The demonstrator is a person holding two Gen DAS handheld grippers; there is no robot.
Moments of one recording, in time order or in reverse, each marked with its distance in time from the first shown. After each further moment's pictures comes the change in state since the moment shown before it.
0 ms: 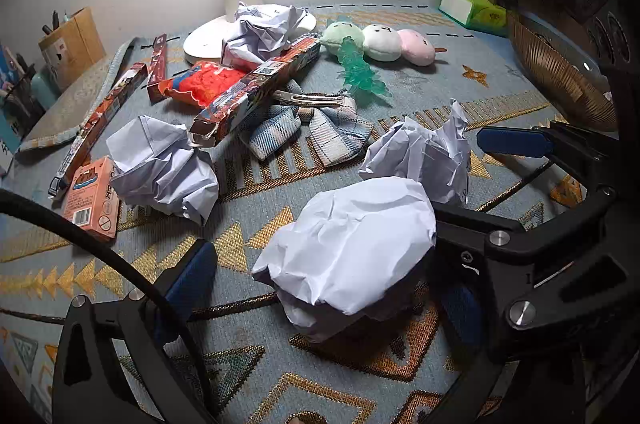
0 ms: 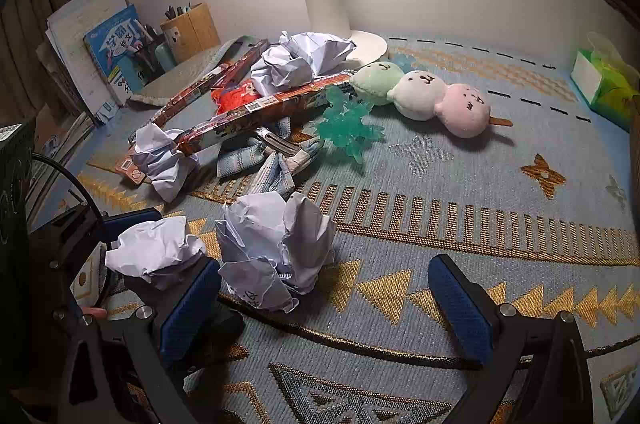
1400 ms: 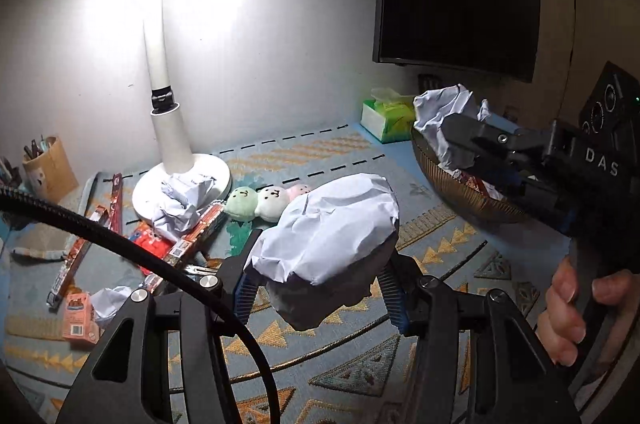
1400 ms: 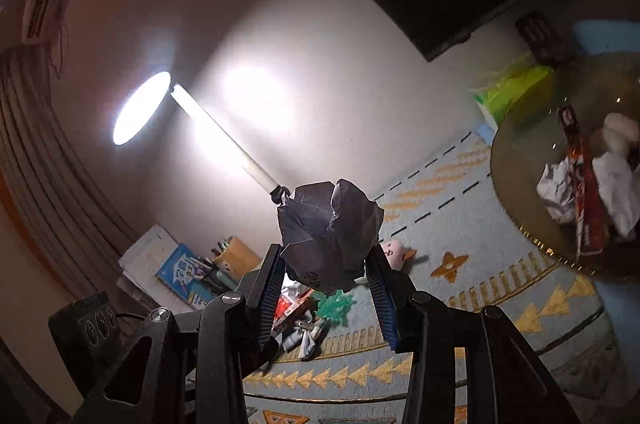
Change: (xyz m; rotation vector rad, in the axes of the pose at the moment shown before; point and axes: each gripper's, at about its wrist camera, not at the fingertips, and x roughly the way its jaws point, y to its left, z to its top) left arm -0.081 -0.082 0.064 0.060 -0.346 -0.124; right arm -0.168 -0.119 -0.019 0.483 -0.619 0.216
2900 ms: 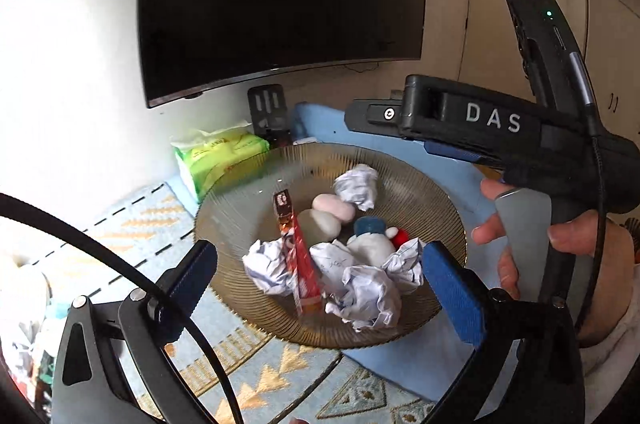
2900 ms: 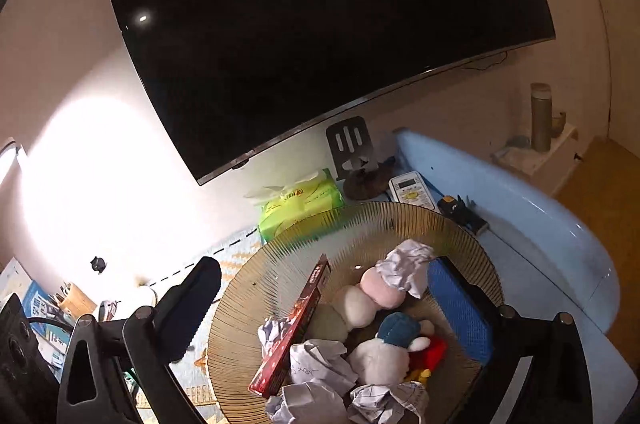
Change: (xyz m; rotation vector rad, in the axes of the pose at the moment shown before) left arm 0.089 -0.169 0.076 0.230 0.014 -0.351; right arm -0.047 -0.109 0.119 -0.044 -0.027 -0.538
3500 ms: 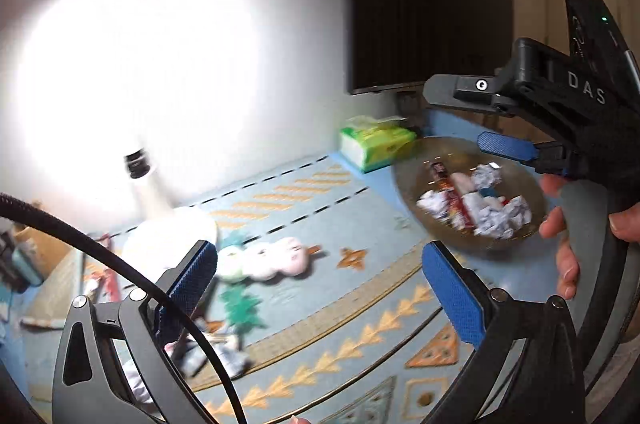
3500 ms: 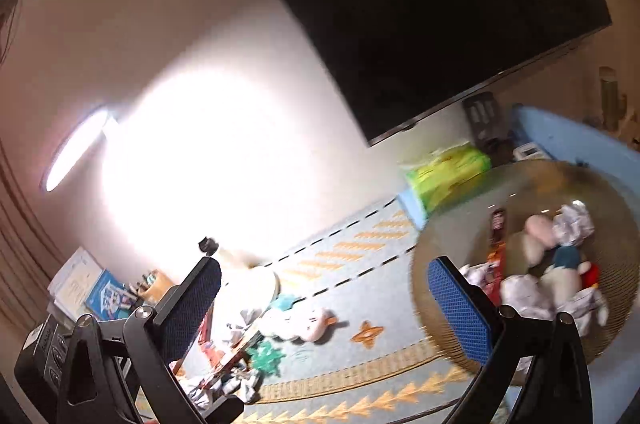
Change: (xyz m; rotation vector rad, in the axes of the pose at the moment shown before) left arm -0.152 0.130 -0.066 -0.129 -0.006 0.343; right arm -0.009 0.180 -0.059 -0.069 0.068 0.259
